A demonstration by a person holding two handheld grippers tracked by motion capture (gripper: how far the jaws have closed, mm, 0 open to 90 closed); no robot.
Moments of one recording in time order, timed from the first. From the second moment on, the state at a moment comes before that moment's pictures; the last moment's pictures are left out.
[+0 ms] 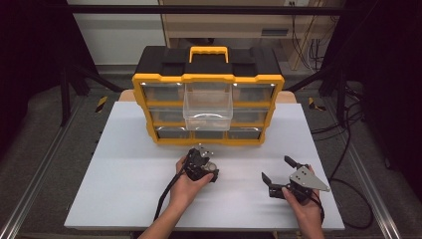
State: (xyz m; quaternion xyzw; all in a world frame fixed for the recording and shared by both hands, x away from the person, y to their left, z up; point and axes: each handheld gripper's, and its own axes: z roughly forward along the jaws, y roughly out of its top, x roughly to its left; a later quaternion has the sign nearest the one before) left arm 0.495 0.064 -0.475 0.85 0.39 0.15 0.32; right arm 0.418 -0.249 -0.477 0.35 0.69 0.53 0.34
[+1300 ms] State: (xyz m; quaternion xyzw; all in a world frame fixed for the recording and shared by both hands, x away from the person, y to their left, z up) left arm 0.445 0.096 -0.413 0.84 0.35 0.15 0.38; right arm 0.421 -0.247 -0.479 0.35 0.70 0.52 0.34
